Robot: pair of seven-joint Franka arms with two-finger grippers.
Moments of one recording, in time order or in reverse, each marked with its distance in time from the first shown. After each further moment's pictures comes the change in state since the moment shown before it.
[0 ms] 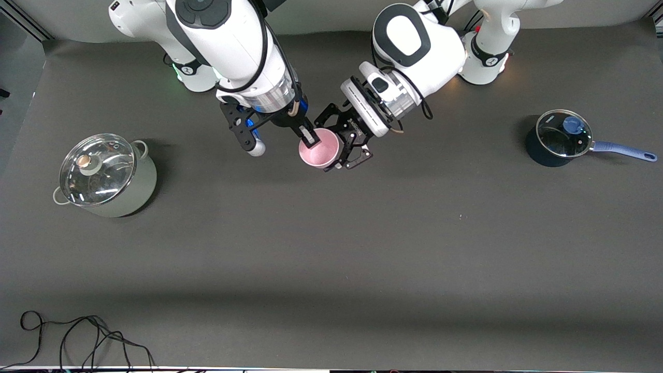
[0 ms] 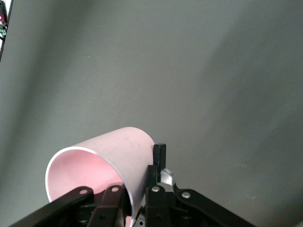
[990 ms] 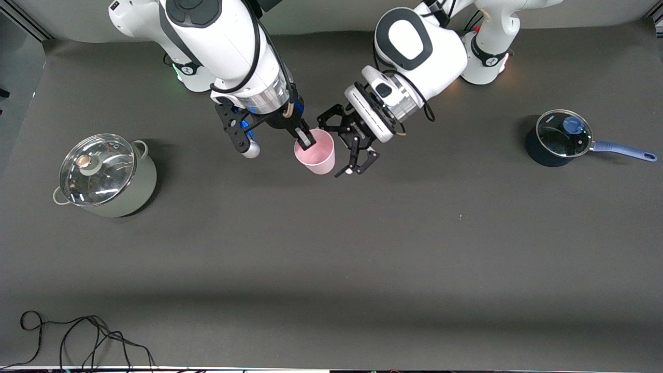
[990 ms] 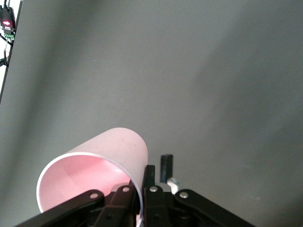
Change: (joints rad) left arm 0.017 0.009 0.011 -0.021 -0.002 0.002 -0.050; right arm -0.010 0.000 -0.002 0.010 0.000 0.006 -0.001
